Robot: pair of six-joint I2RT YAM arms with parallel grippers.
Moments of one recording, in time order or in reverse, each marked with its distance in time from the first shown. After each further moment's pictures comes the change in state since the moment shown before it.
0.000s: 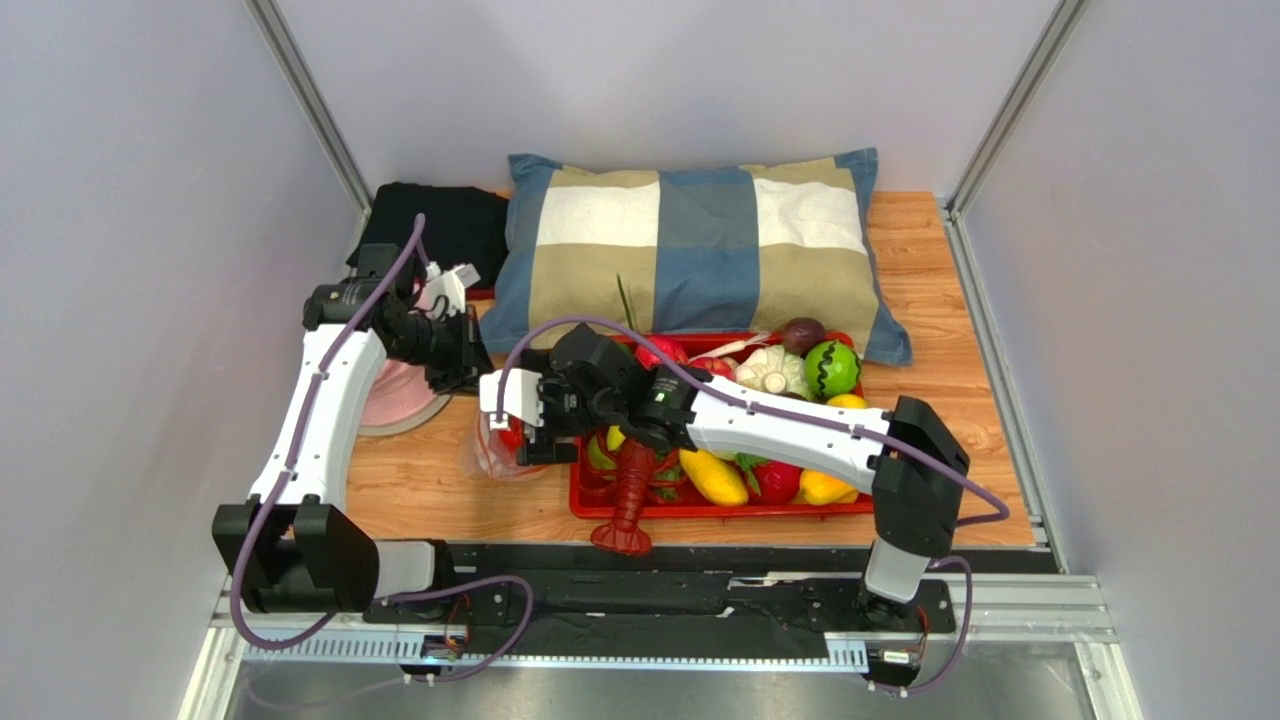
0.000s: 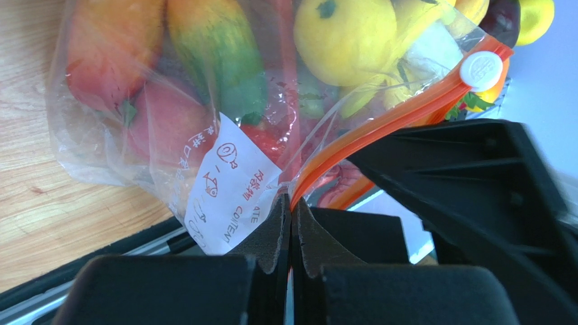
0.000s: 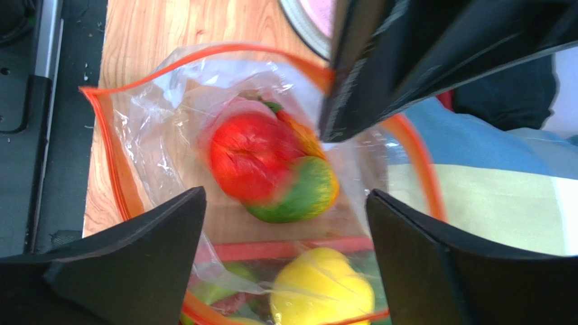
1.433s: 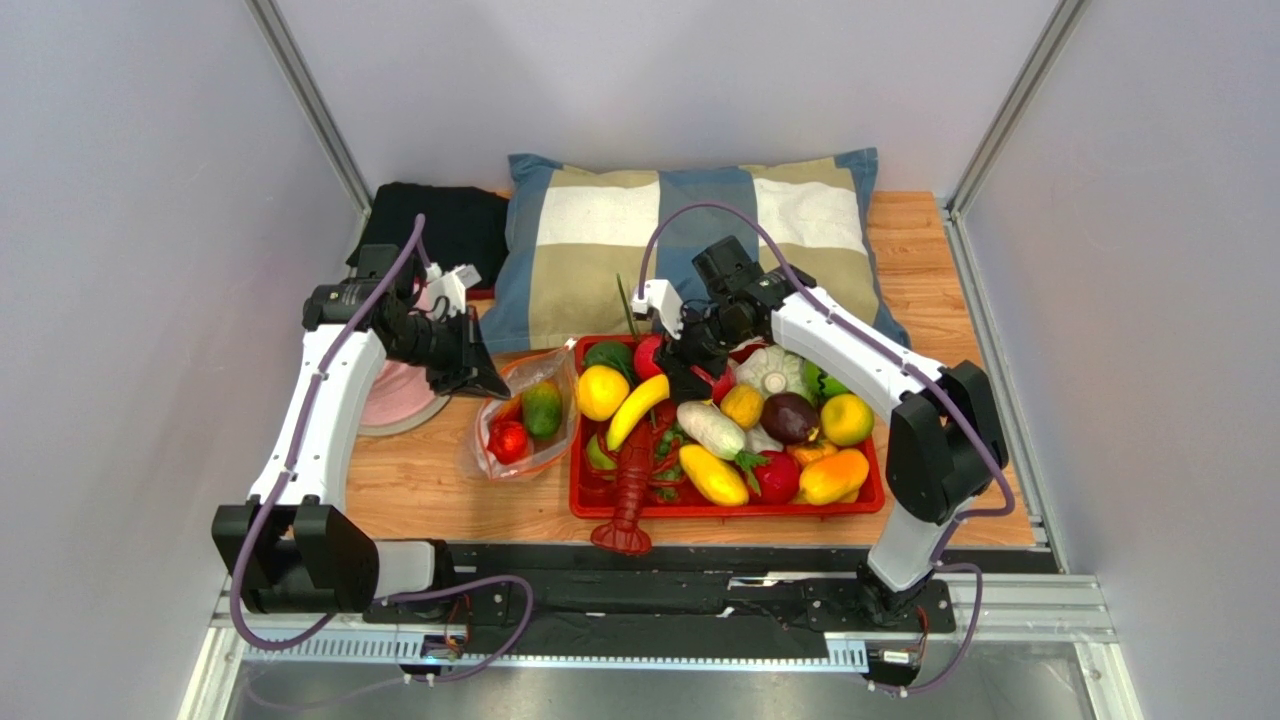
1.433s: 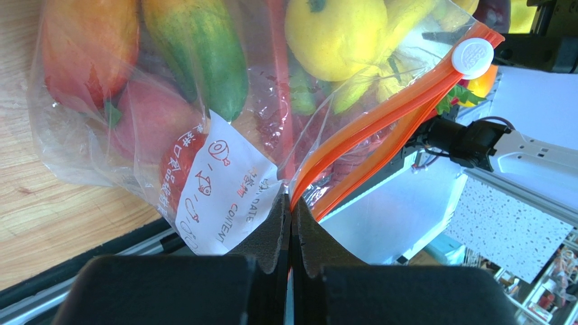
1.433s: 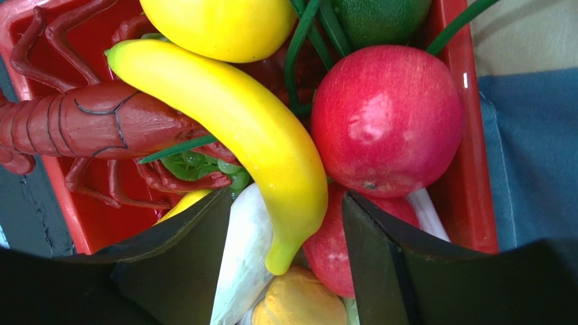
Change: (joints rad) left arm -0.001 -0.002 0.000 -0.011 0.026 0.000; right arm -0.555 -0.014 0.003 -0.573 -0.372 -0.009
